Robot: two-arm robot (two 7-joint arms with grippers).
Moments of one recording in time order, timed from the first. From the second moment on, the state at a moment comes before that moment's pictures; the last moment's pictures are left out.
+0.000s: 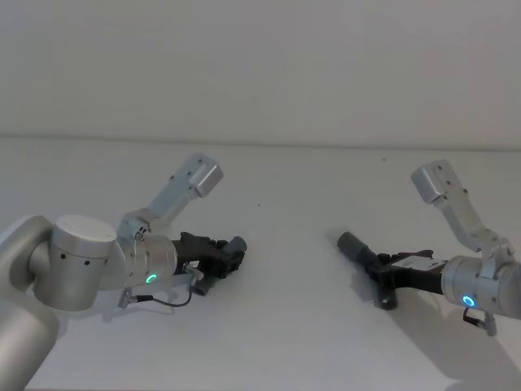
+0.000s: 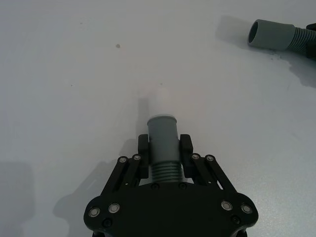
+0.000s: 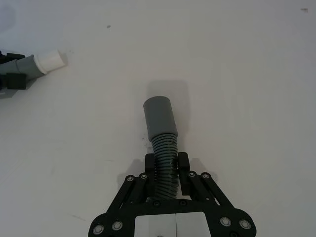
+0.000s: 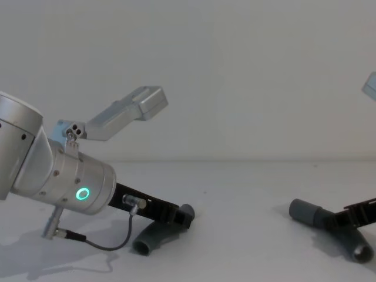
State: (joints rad) left arm -0.54 0.28 0.53 -1.33 -0.31 0.65 -0.42; right arm 0.36 0.44 -0.34 -1.51 0.32 0.77 0.36
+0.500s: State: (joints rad) left arm -0.54 0.28 0.53 -1.33 -0.31 0.65 -0.42; right arm 0.36 0.44 -0.34 -1.51 0.32 0.77 0.36
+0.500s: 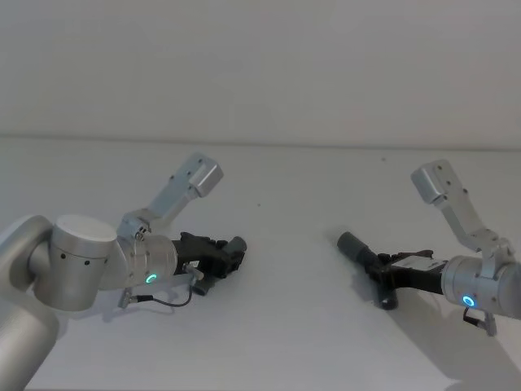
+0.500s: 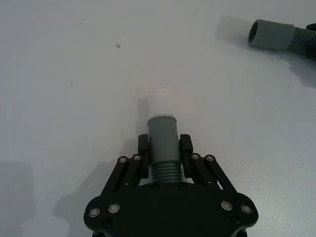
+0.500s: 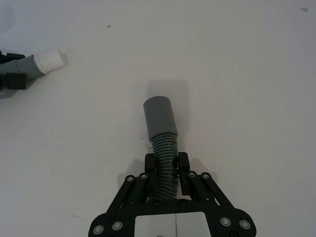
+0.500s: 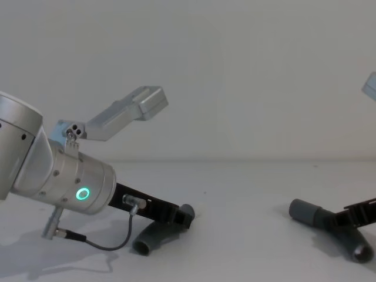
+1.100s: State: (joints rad) left arm -0.57 0.29 0.55 -1.34 -0.28 0.58 -0.43; right arm 0.34 0.44 -0.33 -1.56 0.32 0.67 0.36
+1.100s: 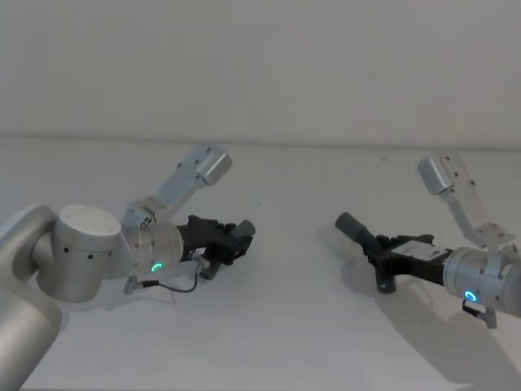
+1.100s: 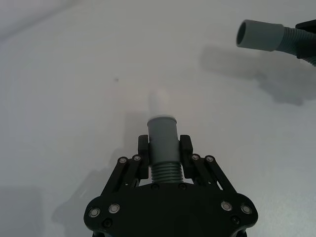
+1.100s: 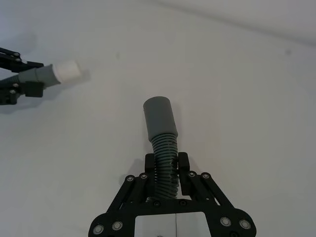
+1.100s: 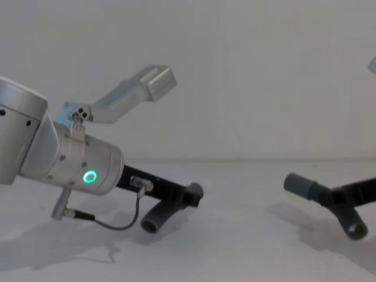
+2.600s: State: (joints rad) left arm -0.71 0.46 0.69 -1.37 -0.24 0.36 -0.80; right arm 0.45 0.72 -0.49 -1.60 0.20 0.16 0.75
